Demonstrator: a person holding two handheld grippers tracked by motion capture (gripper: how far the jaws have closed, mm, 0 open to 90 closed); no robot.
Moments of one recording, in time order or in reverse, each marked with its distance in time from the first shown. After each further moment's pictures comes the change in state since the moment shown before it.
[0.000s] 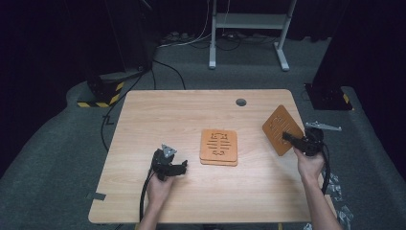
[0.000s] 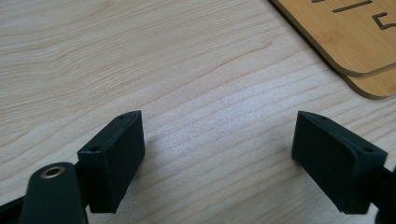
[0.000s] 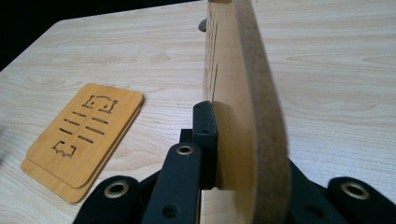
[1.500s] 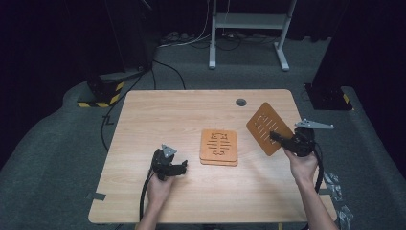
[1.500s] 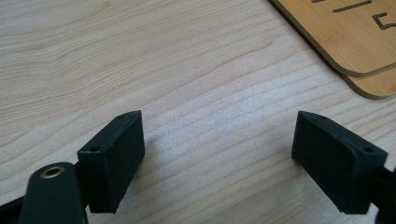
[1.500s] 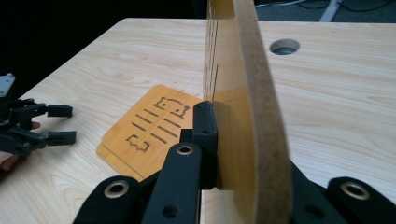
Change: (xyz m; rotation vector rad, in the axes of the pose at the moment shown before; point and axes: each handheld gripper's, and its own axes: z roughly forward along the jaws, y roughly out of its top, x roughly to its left) left arm 0.000 0.000 0.000 0.000 -0.001 0.002; right arm 0.056 0.013 -0.018 -0.022 0.137 -0.131
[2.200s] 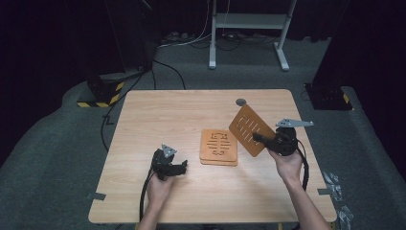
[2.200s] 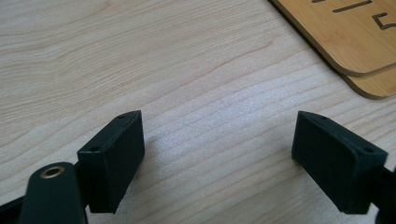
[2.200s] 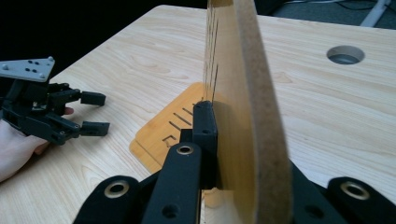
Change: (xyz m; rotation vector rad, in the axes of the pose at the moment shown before) left arm 0.000 0.000 0.000 0.000 0.000 0.000; right arm 0.040 0.009 0.026 0.044 0.100 -0.091
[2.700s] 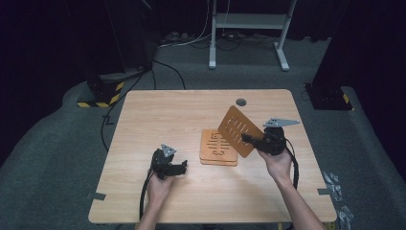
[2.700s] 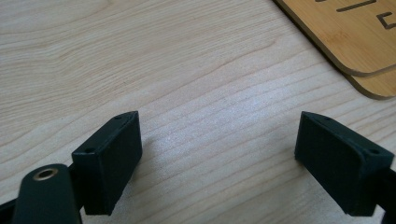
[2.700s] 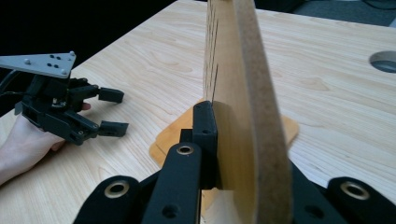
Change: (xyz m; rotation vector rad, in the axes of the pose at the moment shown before) left arm 0.001 0.000 0.000 0.005 0.004 -0.001; right arm 0.020 0.007 0.022 0.022 0.056 -0.045
